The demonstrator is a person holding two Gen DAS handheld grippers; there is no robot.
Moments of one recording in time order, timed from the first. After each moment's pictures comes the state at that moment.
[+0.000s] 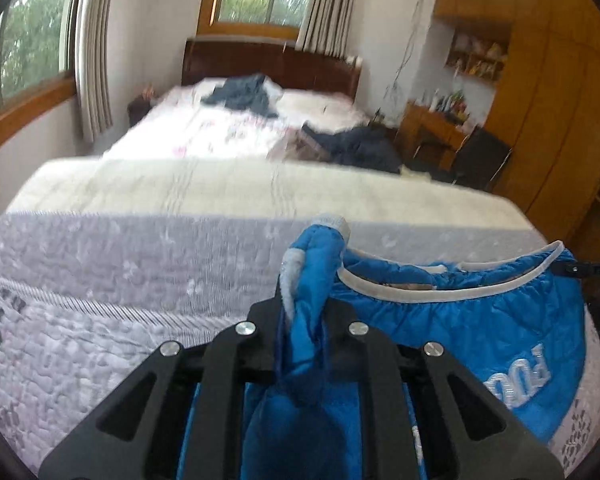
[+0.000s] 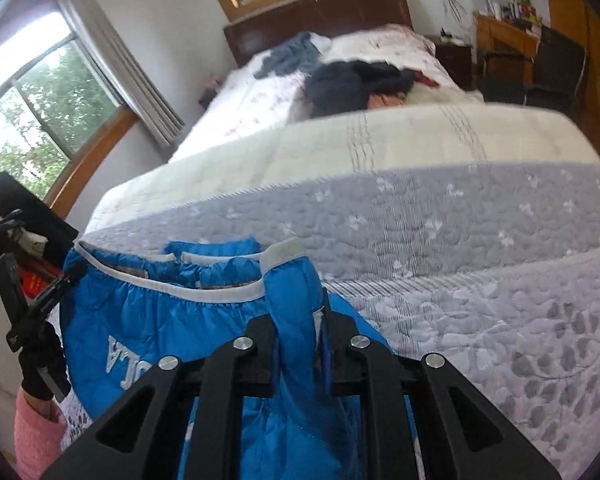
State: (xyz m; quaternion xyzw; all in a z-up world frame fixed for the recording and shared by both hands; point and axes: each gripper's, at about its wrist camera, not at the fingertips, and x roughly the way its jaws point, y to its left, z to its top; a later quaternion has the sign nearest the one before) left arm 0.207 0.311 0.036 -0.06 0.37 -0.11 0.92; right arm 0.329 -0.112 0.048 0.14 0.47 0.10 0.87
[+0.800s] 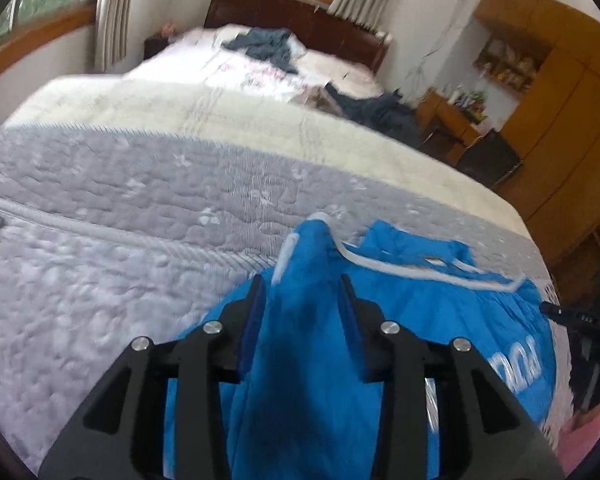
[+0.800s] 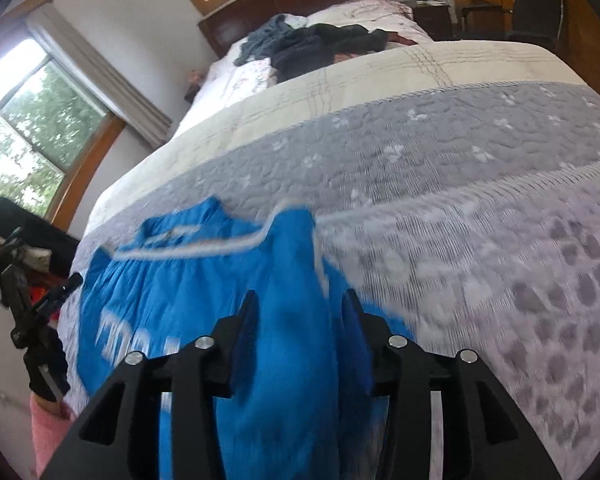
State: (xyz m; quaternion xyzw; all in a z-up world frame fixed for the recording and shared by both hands) left arm 0.164 0.359 0.028 -0.12 0.40 -0.11 0.90; right arm 0.282 -0.155 0.011 0.19 0.49 0.10 0.84
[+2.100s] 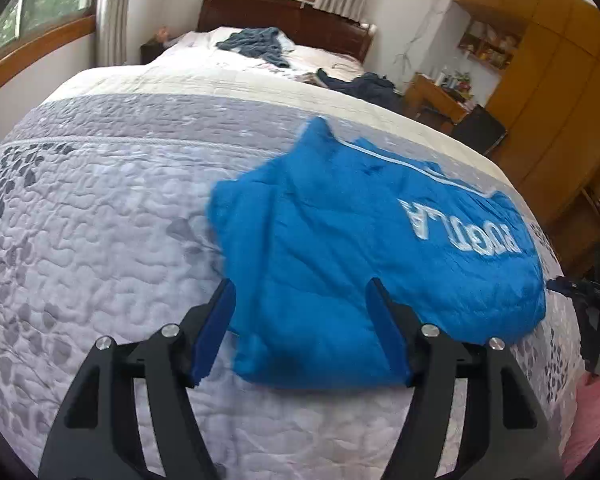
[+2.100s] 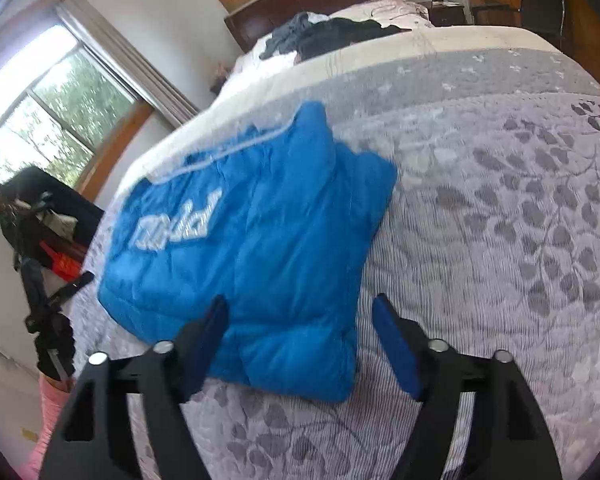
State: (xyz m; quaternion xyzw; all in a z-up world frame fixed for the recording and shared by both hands) left arm 0.061 0.391 0.009 -0.11 0.44 -0.12 0.88; right arm 0.167 -0.160 0.004 0.20 0.48 0.14 0.84
